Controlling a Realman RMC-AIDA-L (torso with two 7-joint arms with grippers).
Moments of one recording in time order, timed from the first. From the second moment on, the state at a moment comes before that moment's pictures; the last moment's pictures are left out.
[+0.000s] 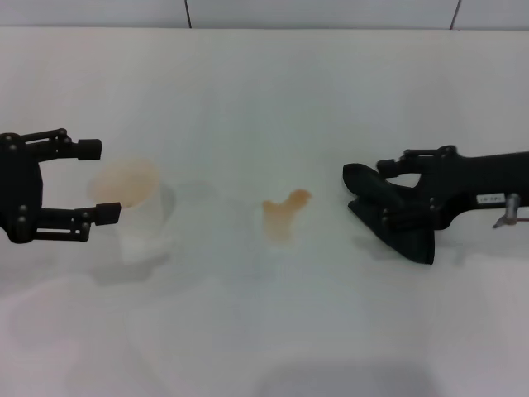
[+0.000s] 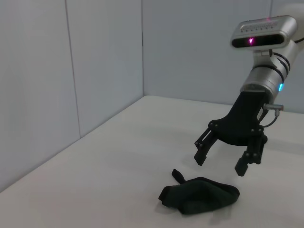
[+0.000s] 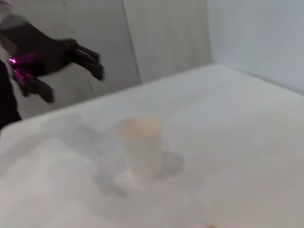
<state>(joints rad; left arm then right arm) -0.38 -1.97 0.72 1.04 1.93 1.86 -1.42 0.34 2.00 -1.27 -1.12 -1.79 -1.37 1.73</state>
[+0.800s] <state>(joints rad) -0.39 -1.98 0.73 1.05 1.94 1.86 -1.44 0.44 2.01 -1.36 -1.32 -2.26 -1.33 2.18</state>
